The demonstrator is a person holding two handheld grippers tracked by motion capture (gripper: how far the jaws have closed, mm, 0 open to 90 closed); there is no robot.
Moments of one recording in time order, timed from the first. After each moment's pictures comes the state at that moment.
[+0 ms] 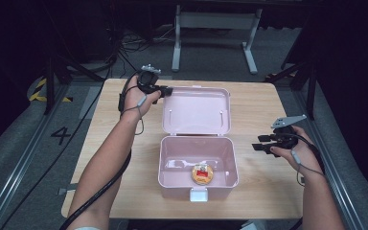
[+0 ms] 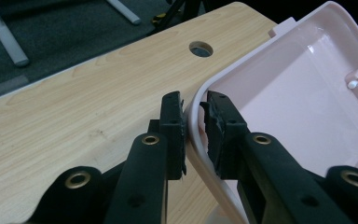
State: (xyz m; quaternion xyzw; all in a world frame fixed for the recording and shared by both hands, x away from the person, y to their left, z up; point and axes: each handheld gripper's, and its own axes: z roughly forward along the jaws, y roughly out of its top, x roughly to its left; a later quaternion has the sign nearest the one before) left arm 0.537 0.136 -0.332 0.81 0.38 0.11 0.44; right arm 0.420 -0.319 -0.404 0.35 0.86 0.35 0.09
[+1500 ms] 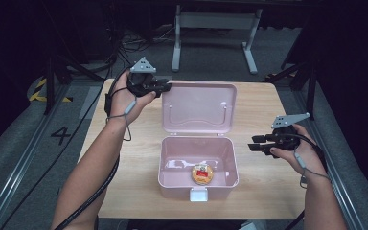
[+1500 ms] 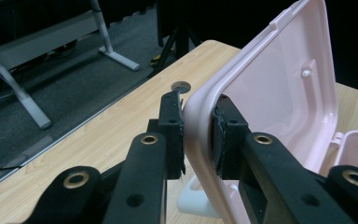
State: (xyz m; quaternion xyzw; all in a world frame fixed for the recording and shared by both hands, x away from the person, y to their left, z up) left arm 0.469 0.142 -0.269 0.81 0.29 0.18 0.48; right arm 0.394 -0.295 -0.363 0.30 0.86 0.39 0.07
